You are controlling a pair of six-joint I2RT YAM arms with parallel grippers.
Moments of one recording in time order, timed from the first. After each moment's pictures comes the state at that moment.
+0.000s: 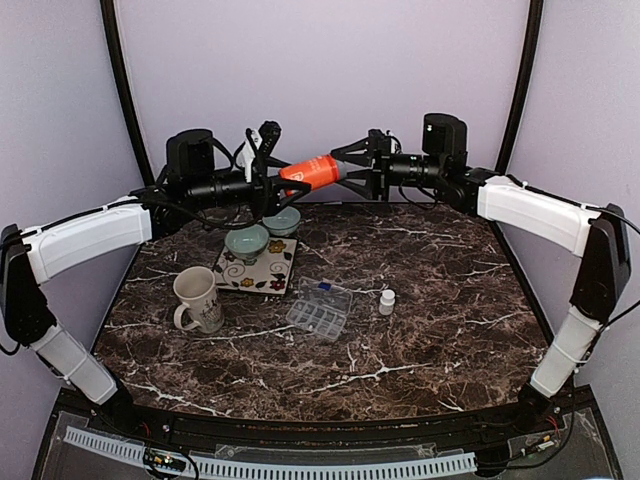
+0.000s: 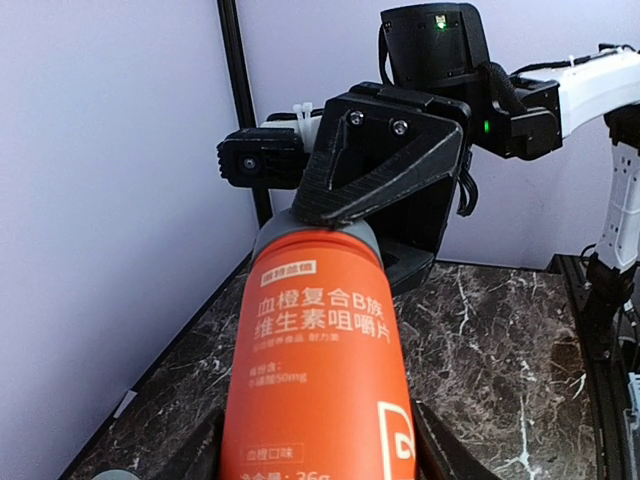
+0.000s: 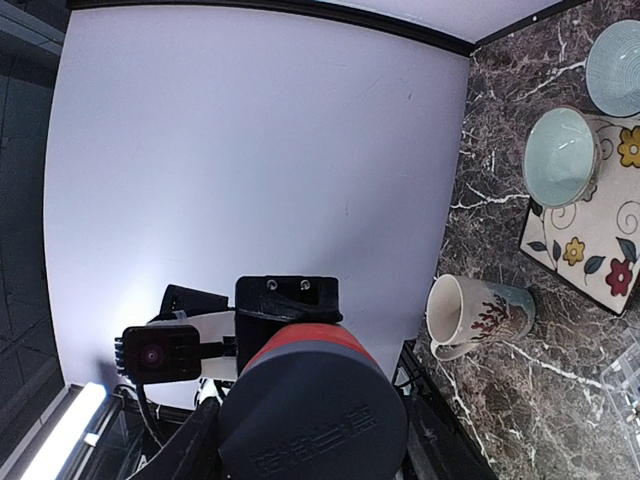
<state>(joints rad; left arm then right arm) -0.63 1.52 1.29 0.12 0.56 0.17 0.60 1.70 1.48 0.14 -0.80 1.32</state>
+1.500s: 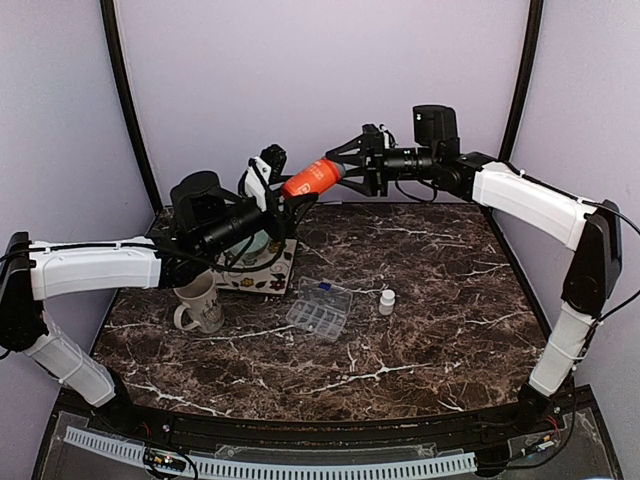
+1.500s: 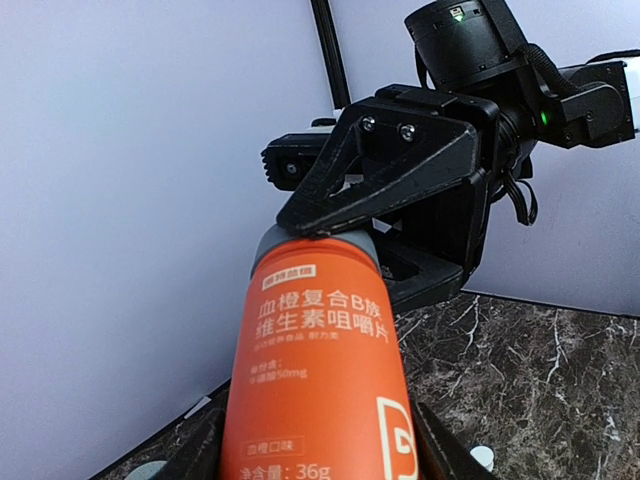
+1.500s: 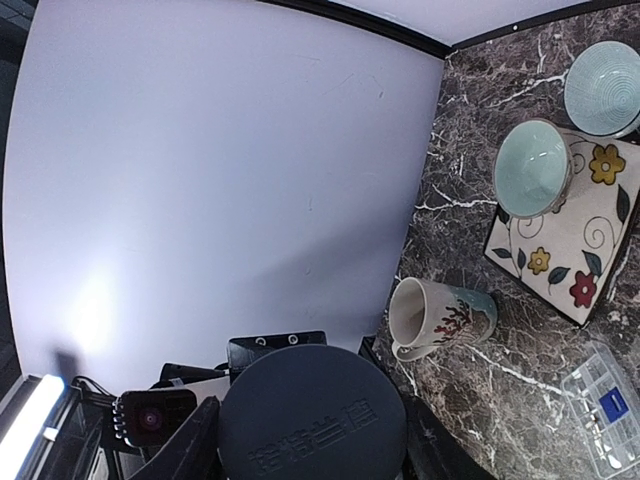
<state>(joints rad) -0.82 1.47 1.03 0.52 0.04 0.19 0.60 1.76 1.64 -0.10 -0.80 1.14</state>
